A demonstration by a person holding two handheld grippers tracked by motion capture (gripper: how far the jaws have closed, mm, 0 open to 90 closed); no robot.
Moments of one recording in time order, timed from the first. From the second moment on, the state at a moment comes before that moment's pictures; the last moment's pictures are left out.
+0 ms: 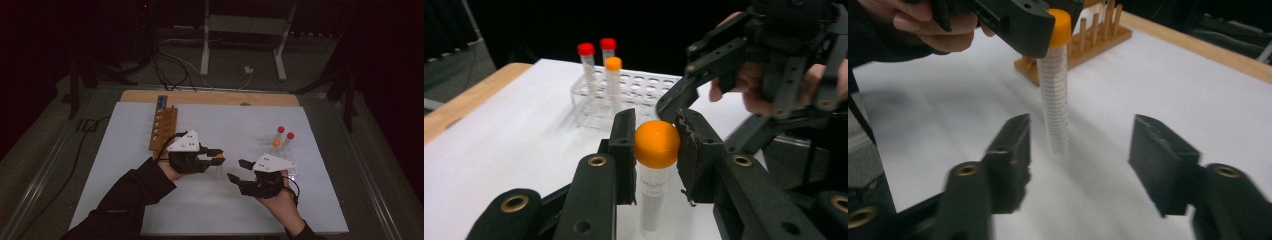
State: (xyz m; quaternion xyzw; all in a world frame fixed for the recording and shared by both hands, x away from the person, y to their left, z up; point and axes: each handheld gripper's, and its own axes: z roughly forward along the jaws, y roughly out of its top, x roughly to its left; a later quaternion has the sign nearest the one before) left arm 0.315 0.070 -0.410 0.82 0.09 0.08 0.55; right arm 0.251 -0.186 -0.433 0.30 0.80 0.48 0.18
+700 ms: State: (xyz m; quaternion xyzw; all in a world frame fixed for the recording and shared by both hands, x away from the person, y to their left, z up) left arm 0.347 0.117 -0.383 0.82 0.15 0.15 0.54; right arm 0.248 -0.194 -0.426 0.30 0.78 0.53 0.17
